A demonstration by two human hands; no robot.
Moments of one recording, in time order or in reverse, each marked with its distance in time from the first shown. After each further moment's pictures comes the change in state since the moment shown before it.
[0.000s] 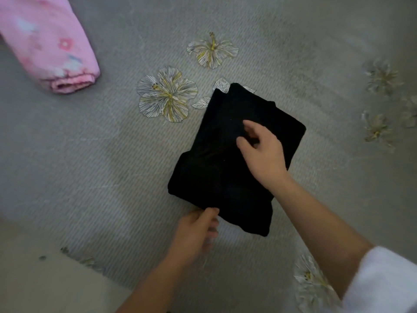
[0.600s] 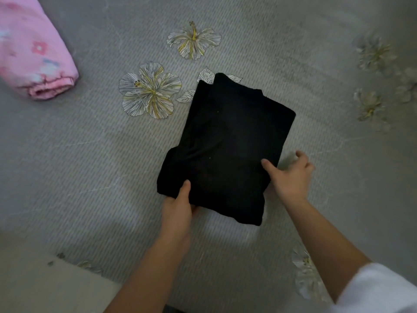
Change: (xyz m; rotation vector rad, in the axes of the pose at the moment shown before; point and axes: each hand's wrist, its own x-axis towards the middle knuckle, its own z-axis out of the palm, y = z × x) left_hand 0.008 0.027 0.010 -0.355 0.151 0.118; right_hand -0.041 0.085 -0.027 -0.033 0.253 0.628
